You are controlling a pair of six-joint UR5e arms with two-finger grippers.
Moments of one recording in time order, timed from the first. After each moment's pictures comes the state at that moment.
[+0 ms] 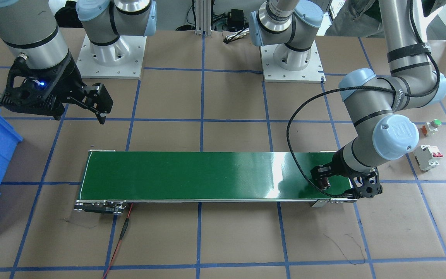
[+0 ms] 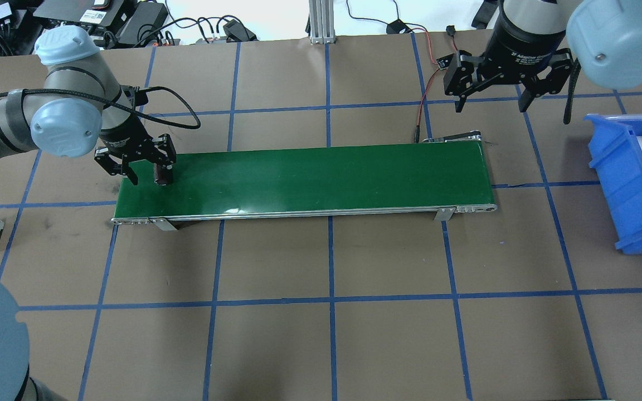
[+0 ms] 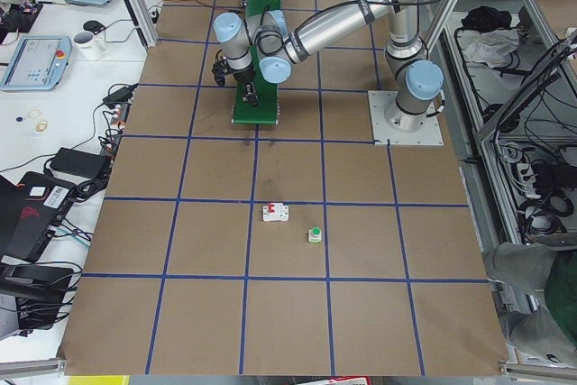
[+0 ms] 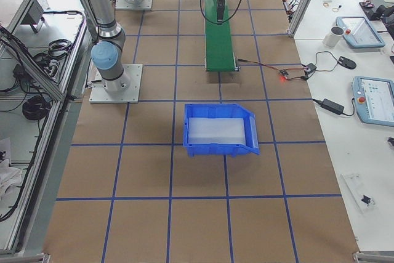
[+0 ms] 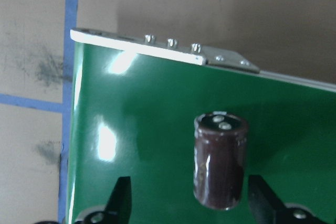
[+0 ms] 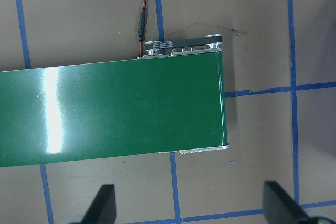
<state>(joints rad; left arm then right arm) -1.36 -1.93 -1.72 -1.23 1.61 0.00 1.57 -1.51 1.54 -1.65 -1.61 0.08</state>
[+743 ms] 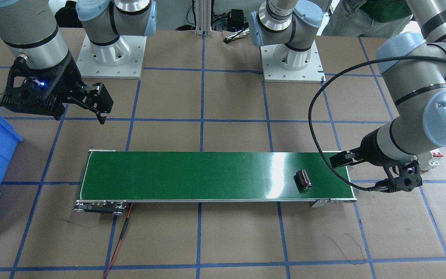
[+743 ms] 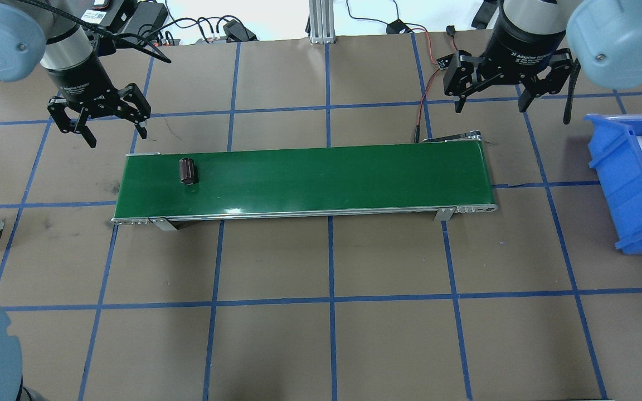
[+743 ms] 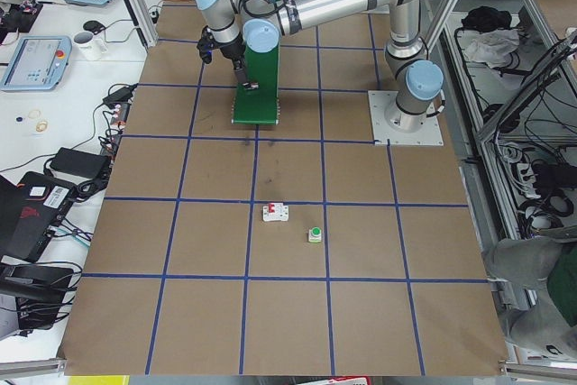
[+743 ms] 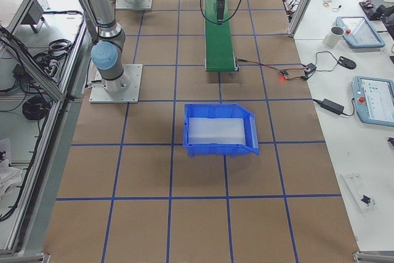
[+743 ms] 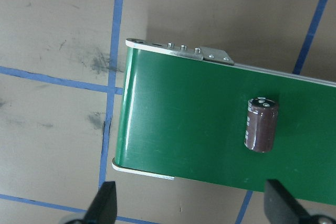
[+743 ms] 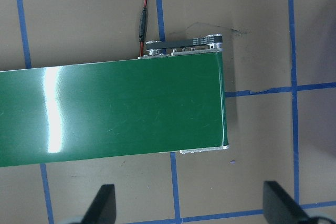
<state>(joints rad) -1.36 -1.91 -1.44 -1.57 1.63 0.00 1.57 -1.51 1.54 -1.65 -1.61 0.08</state>
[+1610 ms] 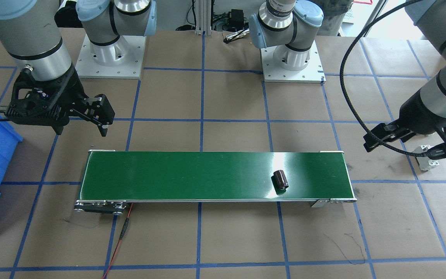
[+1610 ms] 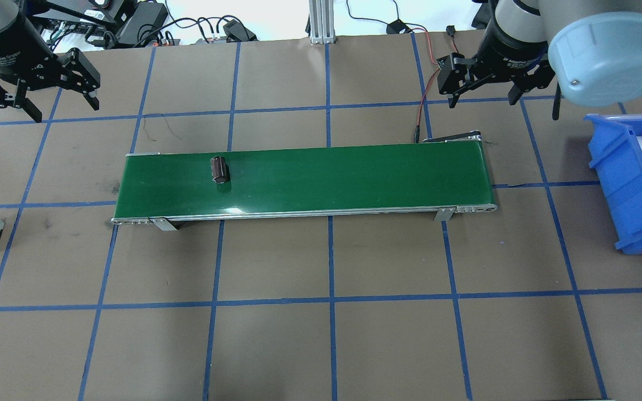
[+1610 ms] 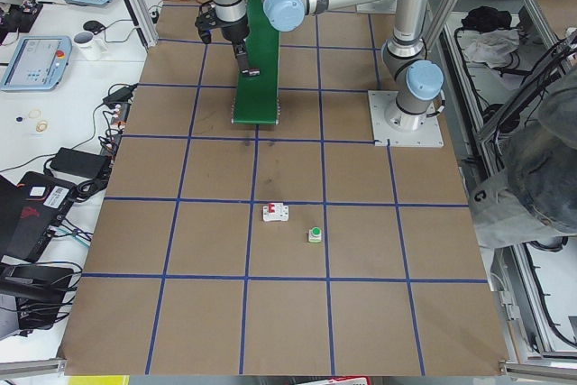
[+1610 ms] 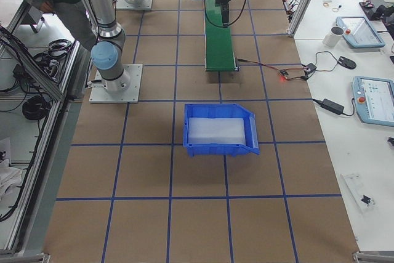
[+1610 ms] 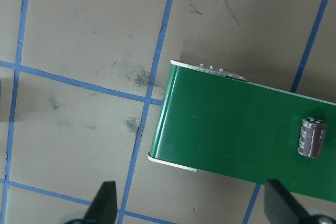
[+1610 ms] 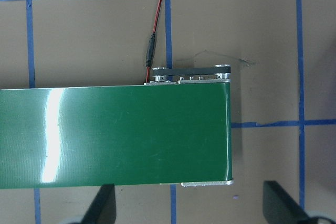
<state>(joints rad) -1.29 -1.77 -1.41 -1.58 1.63 0.02 1.57 -1.49 1.59 -1.80 -1.60 0.02</state>
